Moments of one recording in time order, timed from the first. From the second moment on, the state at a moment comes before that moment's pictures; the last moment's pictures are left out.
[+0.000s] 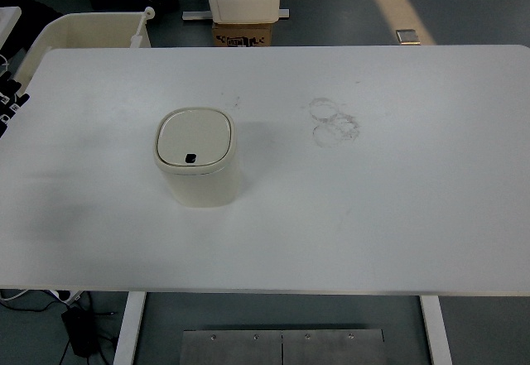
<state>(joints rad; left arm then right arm) -0.62 0.71 -0.64 -0.67 -0.31 -0.46 -0.22 -0.07 0.00 0.32 0.19 -0.22 0.03 0.51</state>
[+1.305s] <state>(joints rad) -0.67 0.69 -0.63 -0.67 -0.30 -0.37 -0.21 -0.08 0.00 0.32 0.19 -0.22 0.03 0.51</state>
